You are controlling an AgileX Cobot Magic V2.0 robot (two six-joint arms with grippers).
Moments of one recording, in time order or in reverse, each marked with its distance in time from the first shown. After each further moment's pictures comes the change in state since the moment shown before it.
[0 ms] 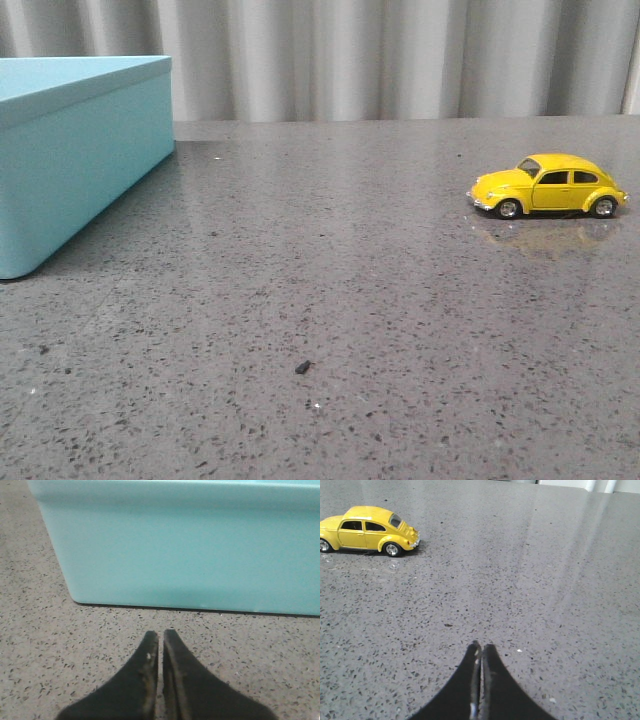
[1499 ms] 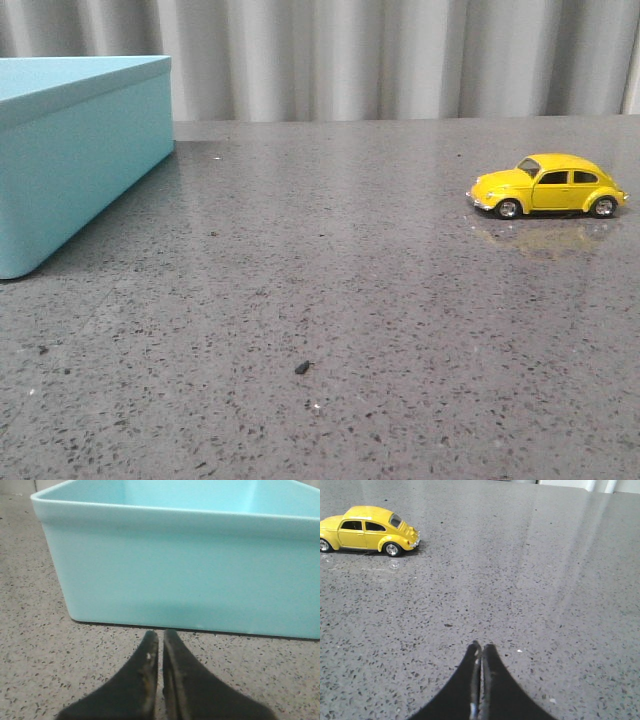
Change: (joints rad) left arm 0.000 0.000 0.000 -0.029 -0.064 0.000; right arm 0.000 0.000 0.000 -0.002 0.000 0.000
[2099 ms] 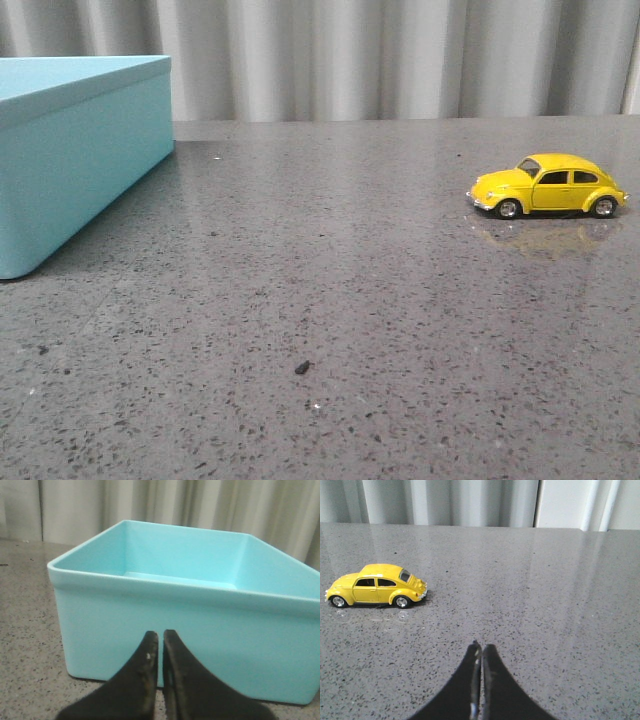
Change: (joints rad) left arm 0.000 0.000 0.000 -0.053 -0.174 0.000; right arm 0.000 0.000 0.000 0.060 -0.147 0.000
